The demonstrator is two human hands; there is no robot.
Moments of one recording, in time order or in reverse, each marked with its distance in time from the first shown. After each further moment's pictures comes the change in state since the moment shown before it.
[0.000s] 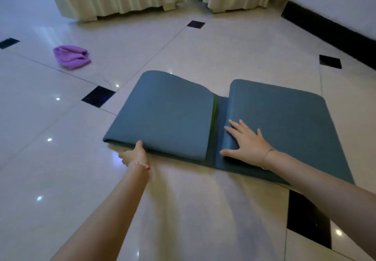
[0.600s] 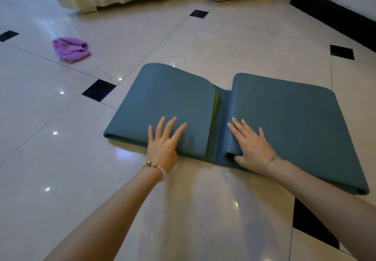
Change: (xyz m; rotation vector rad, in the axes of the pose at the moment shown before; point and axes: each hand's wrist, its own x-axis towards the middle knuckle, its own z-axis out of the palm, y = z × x) left_hand -0.020 -0.022 0.018 1.328 -0.200 1.474; right_hand -0.003 0.006 0.028 -0.110 0.039 -0.057
